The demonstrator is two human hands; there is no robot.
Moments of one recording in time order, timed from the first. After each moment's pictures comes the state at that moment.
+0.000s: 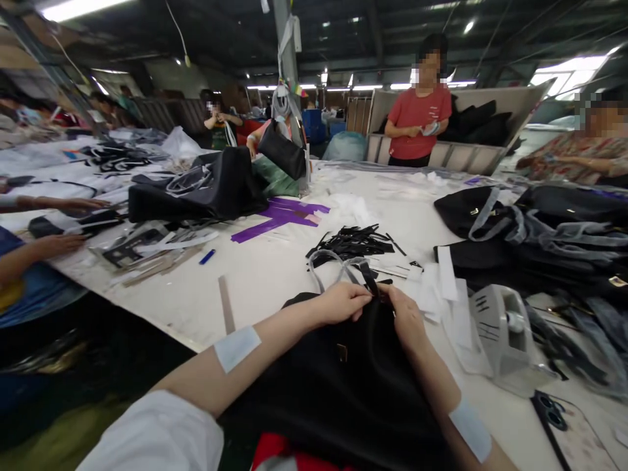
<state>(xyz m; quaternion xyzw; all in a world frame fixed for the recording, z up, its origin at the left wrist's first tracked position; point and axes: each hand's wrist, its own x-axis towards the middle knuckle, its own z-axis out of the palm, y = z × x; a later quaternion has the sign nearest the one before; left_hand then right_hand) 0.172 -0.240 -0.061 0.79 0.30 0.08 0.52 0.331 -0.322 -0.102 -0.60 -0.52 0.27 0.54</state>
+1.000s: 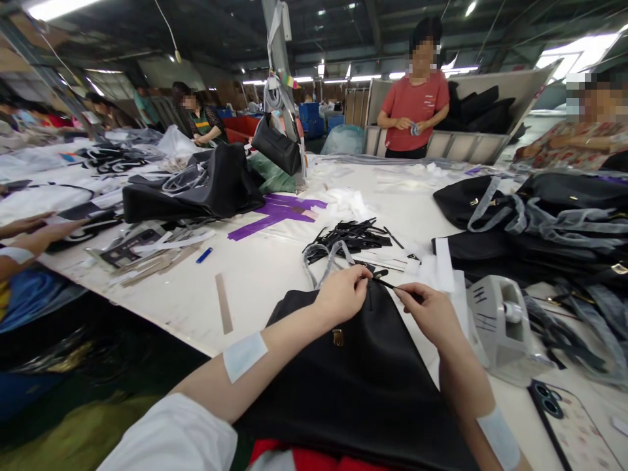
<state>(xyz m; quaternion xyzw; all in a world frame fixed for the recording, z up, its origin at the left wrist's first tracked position) 0.194 -0.255 -0.056 0.87 0.38 0.22 0.25 0.381 -0.342 -0.094 -0.72 -0.49 0.23 0.44</state>
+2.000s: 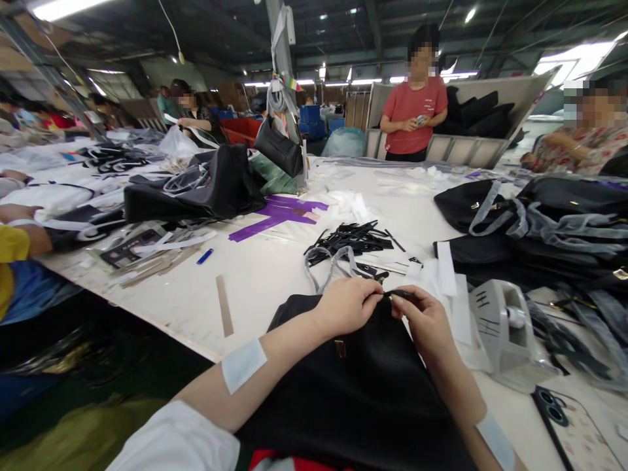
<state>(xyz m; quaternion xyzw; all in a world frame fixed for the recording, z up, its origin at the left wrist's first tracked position) 0.185 -0.263 -0.042 0.93 0.27 0.18 0.18 0.351 -0.342 -0.096 -0.55 -0.41 0.36 0.63</state>
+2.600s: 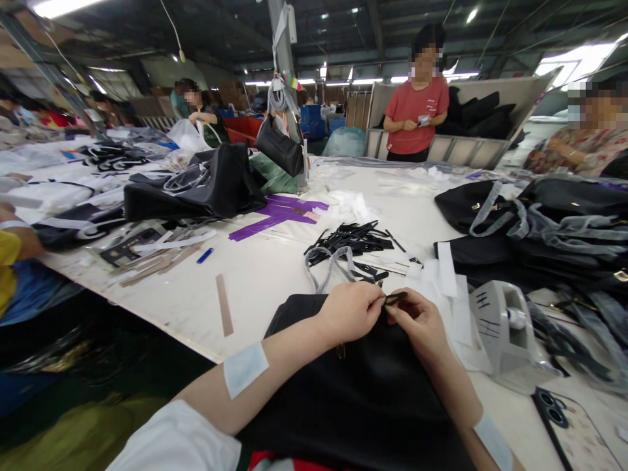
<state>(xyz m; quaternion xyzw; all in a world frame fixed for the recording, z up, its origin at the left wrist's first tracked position) 0.188 -0.272 -0.041 0.94 0.26 0.16 0.15 0.342 -0.345 -0.093 -0.53 -0.49 0.35 0.60</state>
